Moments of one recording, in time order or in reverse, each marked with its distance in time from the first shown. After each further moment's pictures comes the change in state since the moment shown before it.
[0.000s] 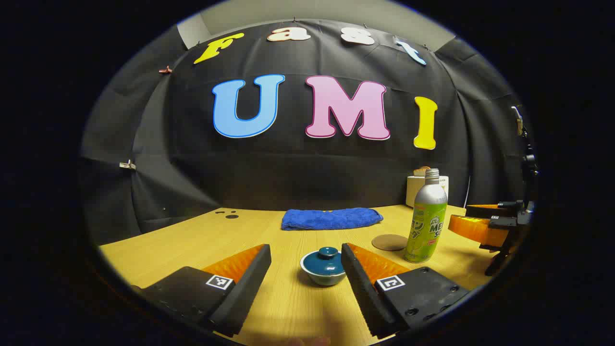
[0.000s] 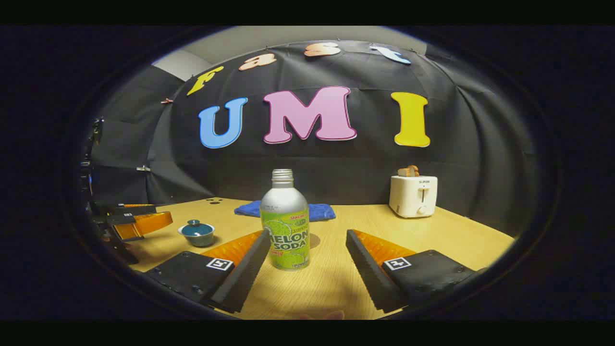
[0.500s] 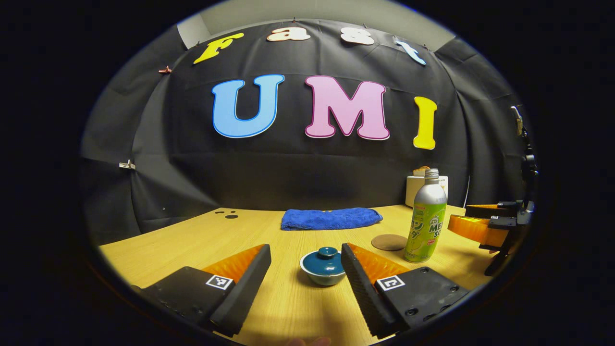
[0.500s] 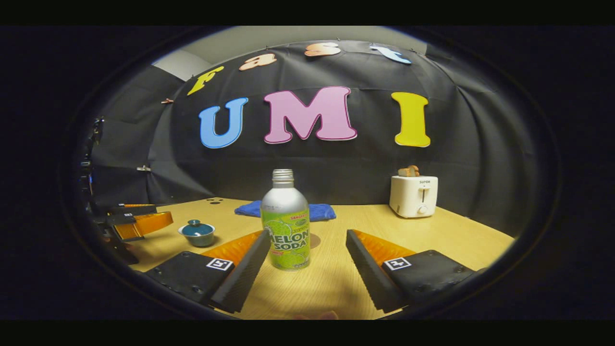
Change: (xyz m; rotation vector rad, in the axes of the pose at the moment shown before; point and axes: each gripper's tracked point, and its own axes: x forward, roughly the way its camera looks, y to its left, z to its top) left arm -0.001 0.000 -0.001 0.001 0.002 0.000; right arm -0.001 -0.002 -0.001 -0.001 0.000 0.017
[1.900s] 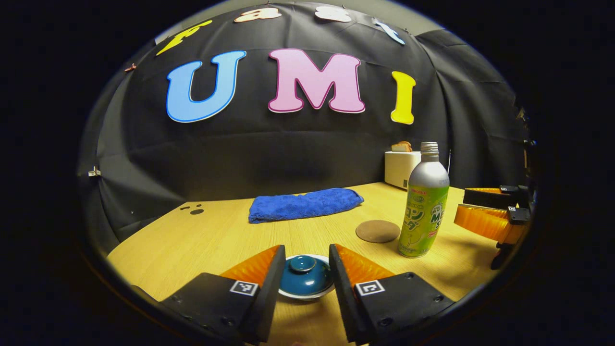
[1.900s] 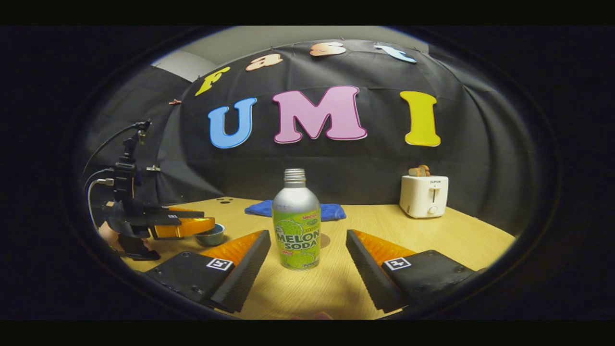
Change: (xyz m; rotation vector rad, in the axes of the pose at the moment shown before) left arm 0.066 -0.037 -0.023 0.086 0.160 -0.188; right arm 0.000 0.009 0.000 0.002 0.003 0.058
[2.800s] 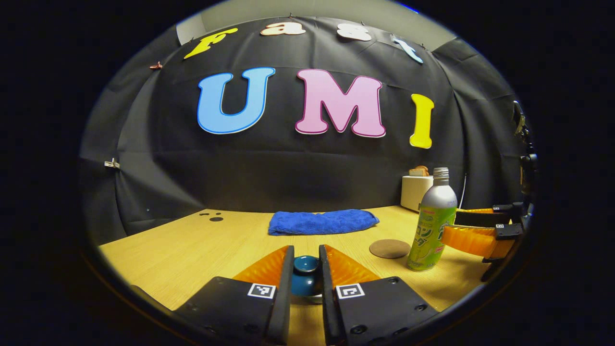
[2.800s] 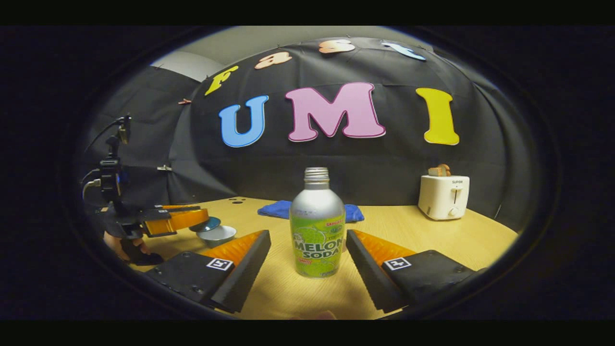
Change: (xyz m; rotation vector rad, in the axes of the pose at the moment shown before) left arm -0.028 0.025 0.015 -0.085 -0.163 0.139; right arm 0.034 0.022 -0.002 0.001 0.007 0.057
